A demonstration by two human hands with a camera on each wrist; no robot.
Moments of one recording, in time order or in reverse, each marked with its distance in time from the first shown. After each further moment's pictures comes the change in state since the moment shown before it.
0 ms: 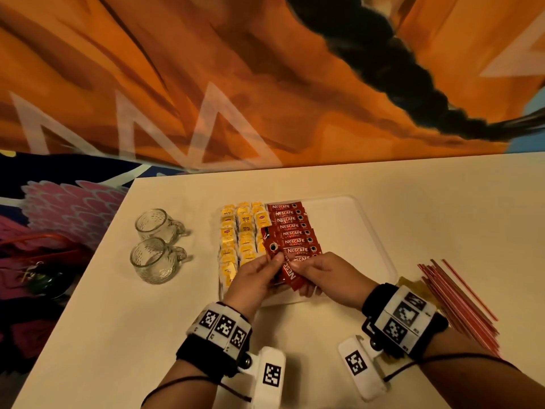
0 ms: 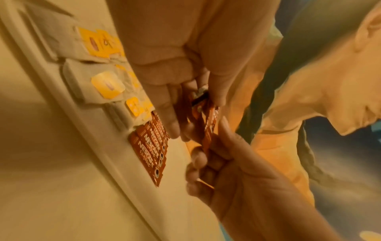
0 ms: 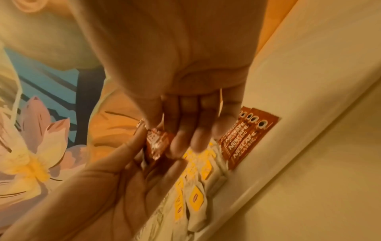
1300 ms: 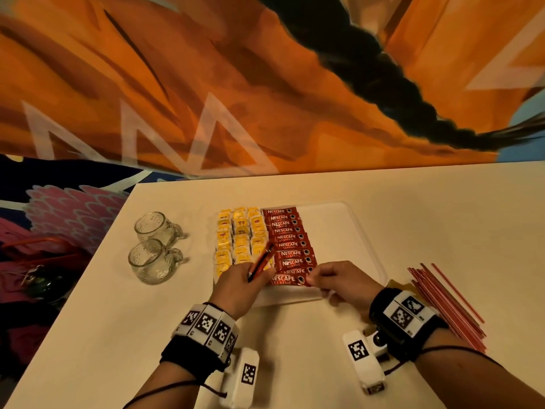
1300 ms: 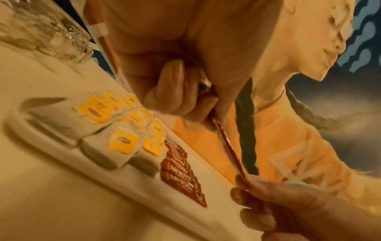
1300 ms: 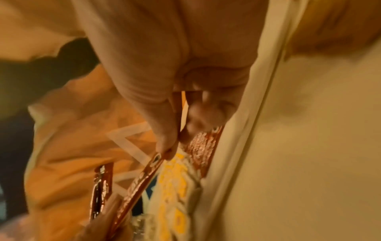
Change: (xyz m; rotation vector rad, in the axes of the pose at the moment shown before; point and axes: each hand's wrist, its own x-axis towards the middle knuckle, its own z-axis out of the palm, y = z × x) left_hand -0.010 0.004 -0.015 0.876 0.164 0.167; right_hand -0.020 0.028 -0.024 0.274 0.112 0.259
